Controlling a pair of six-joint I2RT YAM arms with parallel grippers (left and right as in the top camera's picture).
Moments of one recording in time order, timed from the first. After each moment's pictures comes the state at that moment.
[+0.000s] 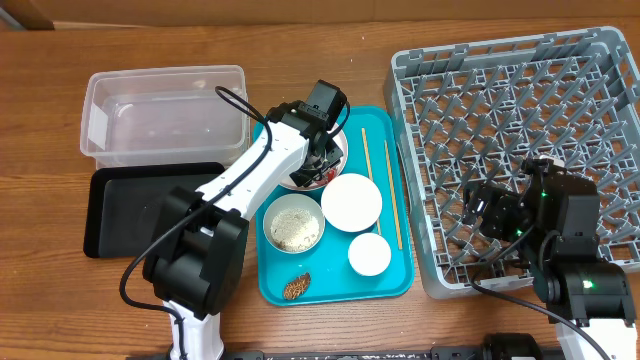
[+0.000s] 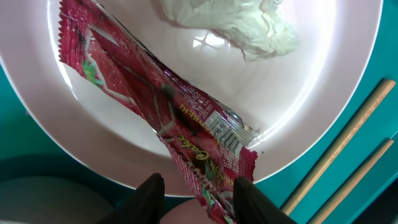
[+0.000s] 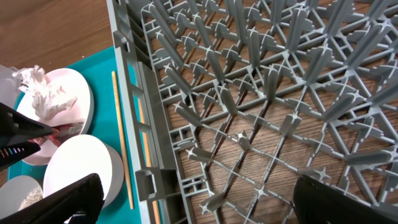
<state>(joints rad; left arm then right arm) -0.50 2.00 1.52 -0.87 -0.01 -1.13 -0.01 0.83 0.81 -0.79 -0.11 0.30</state>
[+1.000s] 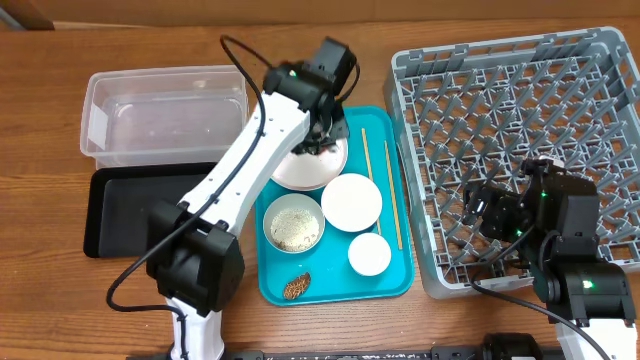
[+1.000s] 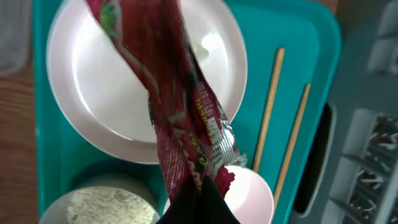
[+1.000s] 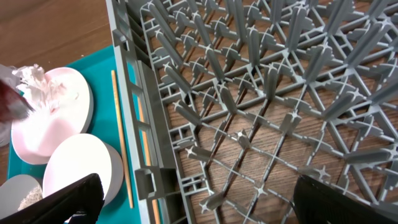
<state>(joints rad) -0.50 2.02 1.90 -1.20 -0.03 -0.76 -0.01 0.83 0.81 -0.80 -0.11 0.30</state>
